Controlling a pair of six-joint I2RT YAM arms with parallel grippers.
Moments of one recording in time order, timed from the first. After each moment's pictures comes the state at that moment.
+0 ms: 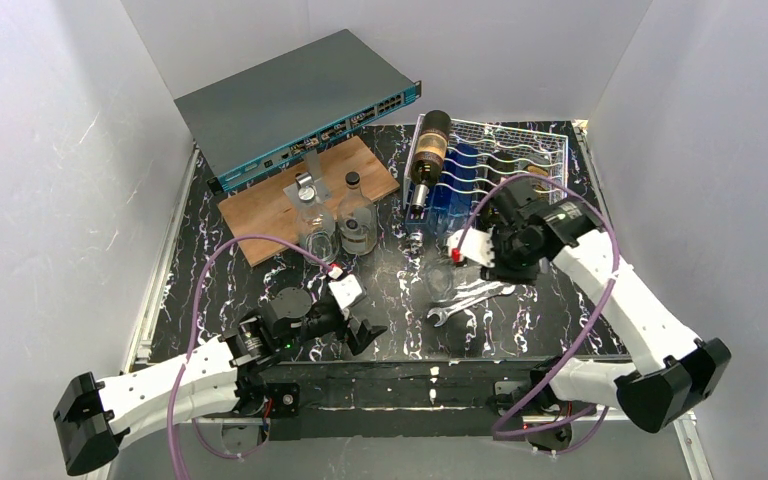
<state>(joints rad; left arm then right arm) -1.01 0.70 0.35 0.09 0.08 0.02 0.60 1.23 1.30 -1.37 -0.07 -1.00</state>
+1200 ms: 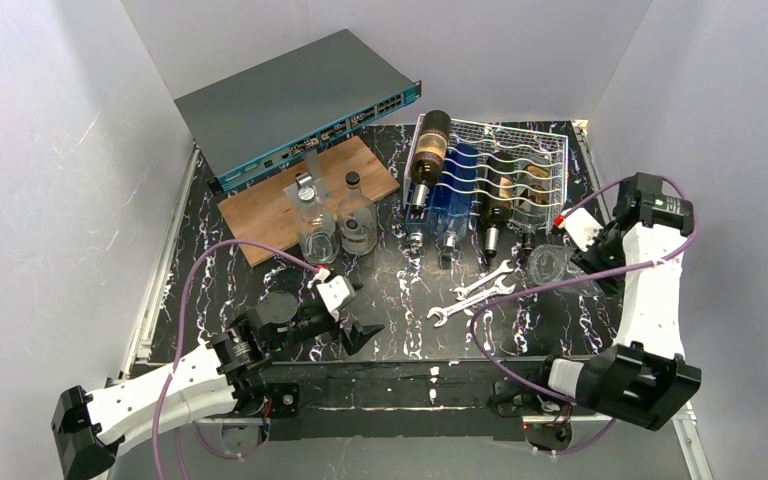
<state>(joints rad) -1.01 0.60 0.35 0.06 0.09 0.02 -0.25 1.20 1.30 -1.48 0.03 -1.16</state>
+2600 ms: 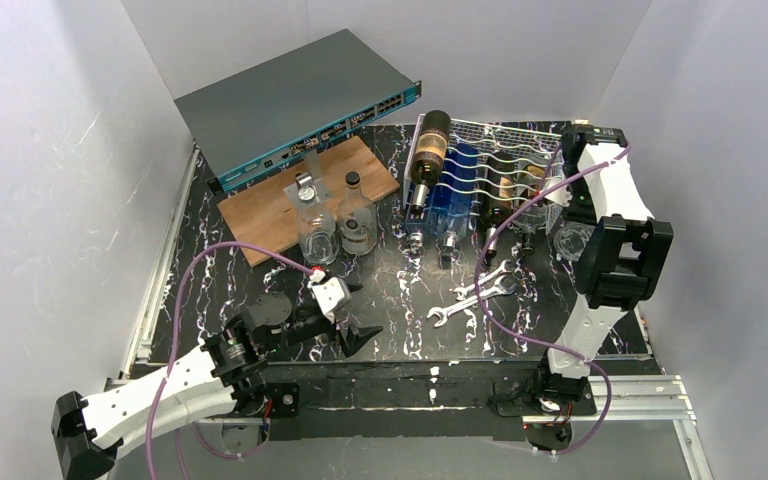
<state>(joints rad) -1.01 0.55 0.36 0.04 0.12 0.03 -0.09 1.87 1.71 -1.42 0.55 -1.17</state>
